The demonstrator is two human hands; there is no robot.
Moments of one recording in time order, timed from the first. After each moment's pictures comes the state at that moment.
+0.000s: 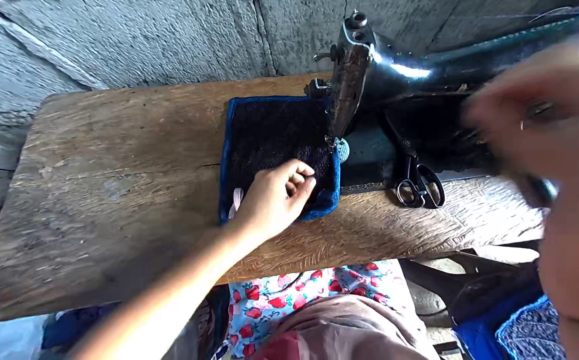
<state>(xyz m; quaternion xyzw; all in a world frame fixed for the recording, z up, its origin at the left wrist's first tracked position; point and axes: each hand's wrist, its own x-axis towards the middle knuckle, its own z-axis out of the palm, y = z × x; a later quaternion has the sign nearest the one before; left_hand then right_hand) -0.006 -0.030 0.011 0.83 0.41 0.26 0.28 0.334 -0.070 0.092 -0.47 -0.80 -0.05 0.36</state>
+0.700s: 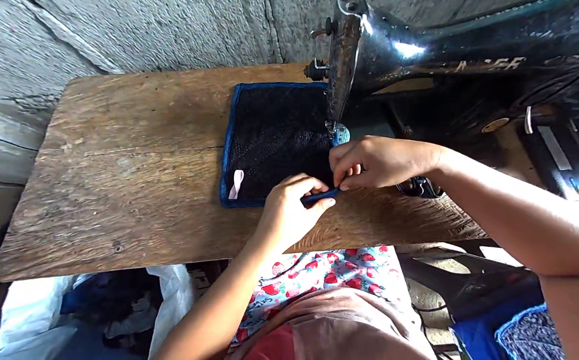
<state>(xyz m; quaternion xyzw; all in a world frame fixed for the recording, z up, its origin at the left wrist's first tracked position) 0.016 -0.079 -0.020 0.80 0.45 0.32 0.25 0.251 -0.009 0.018 -0.21 -0.91 0.34 0.14</state>
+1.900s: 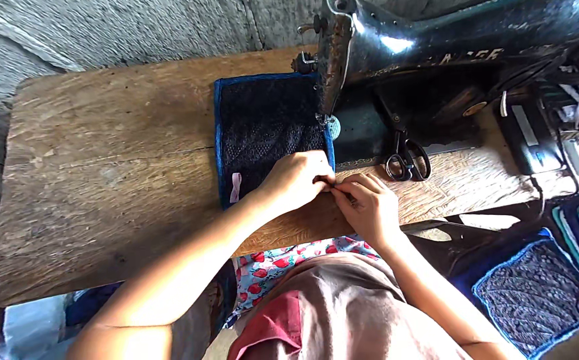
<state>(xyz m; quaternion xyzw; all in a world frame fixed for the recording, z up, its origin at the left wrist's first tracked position) 0.023 -0.022 0.007 0.91 0.27 0.14 0.29 0.186 -0.134 -0.039 -0.62 -0.68 0.04 0.40</state>
